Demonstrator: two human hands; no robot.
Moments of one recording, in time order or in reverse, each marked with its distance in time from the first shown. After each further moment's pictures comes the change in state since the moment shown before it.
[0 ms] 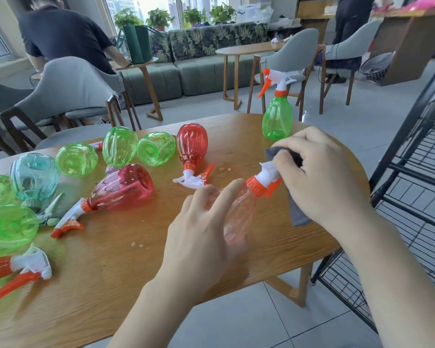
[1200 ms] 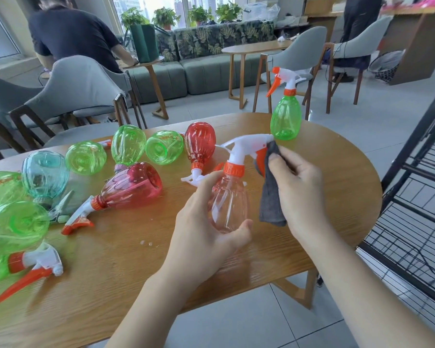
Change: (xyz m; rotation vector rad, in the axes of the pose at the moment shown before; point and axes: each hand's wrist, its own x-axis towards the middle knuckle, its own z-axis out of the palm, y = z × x) left_hand -0.002 -0.019 0.002 -0.567 0.054 -0.114; right_hand -0.011 0.003 0.062 0.849 0.143 0.255
